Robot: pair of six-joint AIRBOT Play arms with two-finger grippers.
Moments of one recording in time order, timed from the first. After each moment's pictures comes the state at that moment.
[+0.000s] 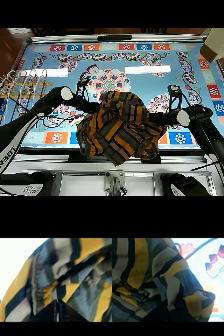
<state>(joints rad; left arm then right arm) -0.42 -1.54 1.24 1.10 -0.93 -1.53 0.27 -0.94 0.83 -1.57 1.11 1.91</state>
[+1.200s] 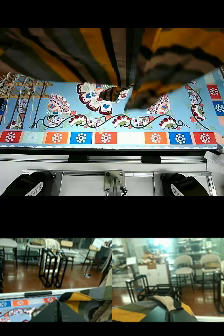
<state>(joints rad) -0.28 -0.76 1.92 1.46 -1.12 -1.68 0.28 -0.83 2.14 -1.59 1.12 1.70</state>
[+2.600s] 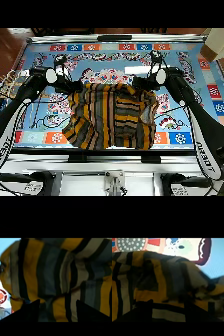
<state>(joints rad) -0.28 -1.56 1.48 1.45 -1.04 -1.82 0.28 -1.52 1.43 -1.44 0.94 1.79</state>
